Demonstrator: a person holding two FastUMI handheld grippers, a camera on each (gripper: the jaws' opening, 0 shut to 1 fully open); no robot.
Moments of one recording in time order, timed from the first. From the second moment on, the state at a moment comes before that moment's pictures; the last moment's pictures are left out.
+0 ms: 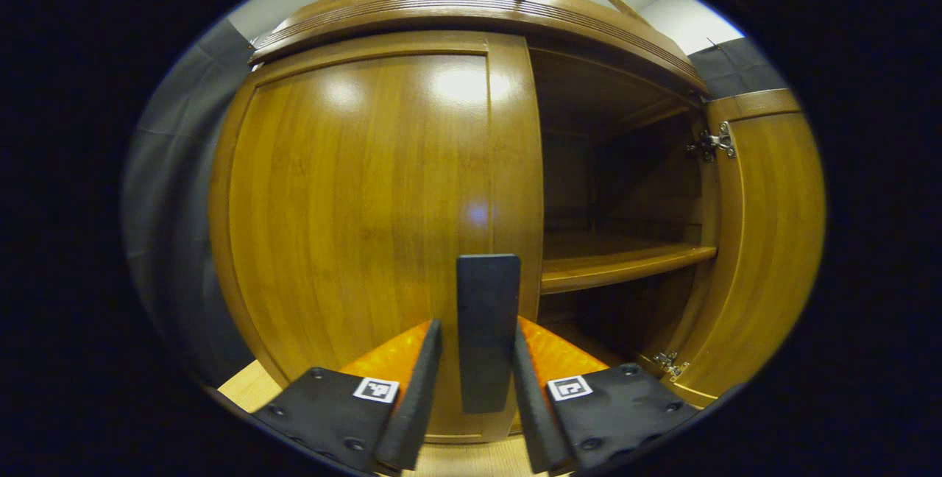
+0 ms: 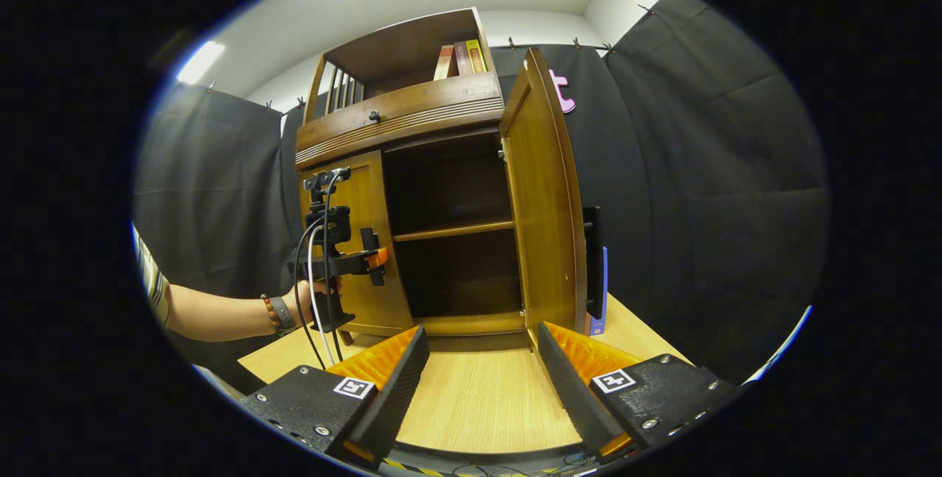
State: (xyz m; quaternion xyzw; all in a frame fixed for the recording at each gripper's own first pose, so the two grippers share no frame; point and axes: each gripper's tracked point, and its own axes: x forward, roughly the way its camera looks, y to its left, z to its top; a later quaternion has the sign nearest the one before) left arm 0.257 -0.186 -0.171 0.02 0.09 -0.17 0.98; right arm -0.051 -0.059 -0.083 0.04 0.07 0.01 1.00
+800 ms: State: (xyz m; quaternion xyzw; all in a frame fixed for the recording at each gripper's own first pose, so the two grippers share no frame) left arm 0.135 -0.094 -0.138 0.01 0.11 -0.11 0.99; right arm -0.065 -0.037 -0.093 0.02 0.09 0.04 1.00
